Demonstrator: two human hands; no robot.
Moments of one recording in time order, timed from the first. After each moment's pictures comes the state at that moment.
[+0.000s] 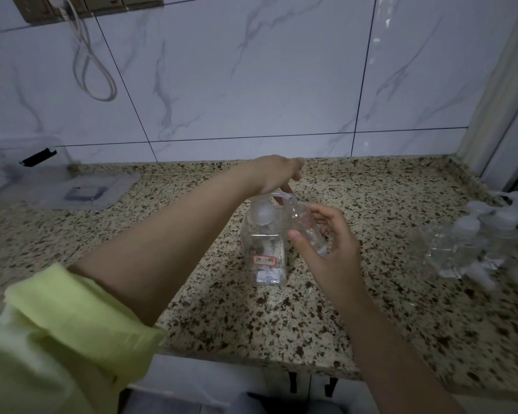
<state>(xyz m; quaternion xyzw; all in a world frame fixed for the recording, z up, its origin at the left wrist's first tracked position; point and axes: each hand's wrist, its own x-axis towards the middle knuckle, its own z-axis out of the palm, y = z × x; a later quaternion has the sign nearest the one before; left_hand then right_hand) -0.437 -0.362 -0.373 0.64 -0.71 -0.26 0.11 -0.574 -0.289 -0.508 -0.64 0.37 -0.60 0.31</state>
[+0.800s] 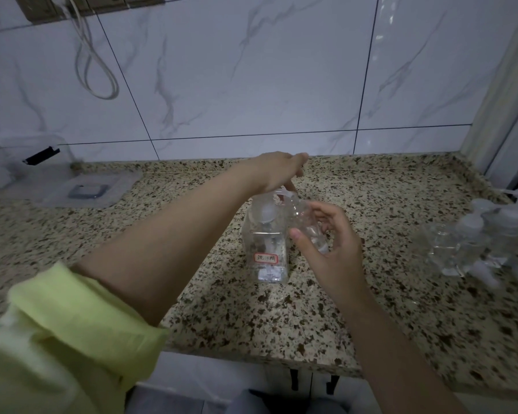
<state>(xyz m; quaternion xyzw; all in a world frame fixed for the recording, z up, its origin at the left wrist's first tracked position) -0.438 -0.360 -0.372 0.65 -0.71 -0.25 0.12 -0.574 -0.292 -0.510 -0.65 0.36 -0.60 0.31</state>
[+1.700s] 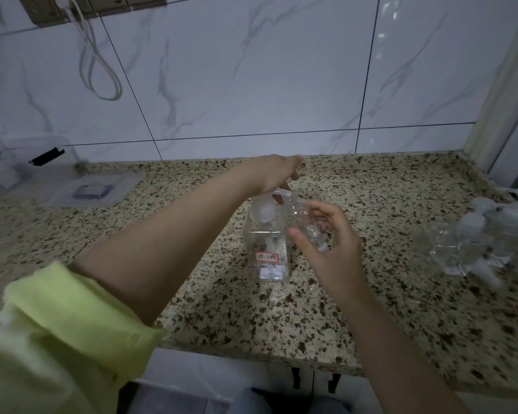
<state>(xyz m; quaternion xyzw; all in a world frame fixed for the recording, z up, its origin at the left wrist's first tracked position) -0.436 -0.361 -0.375 0.65 -0.71 -0.25 0.11 -0.573 -0.289 -0.506 -0.65 0.37 -0.59 0.32</state>
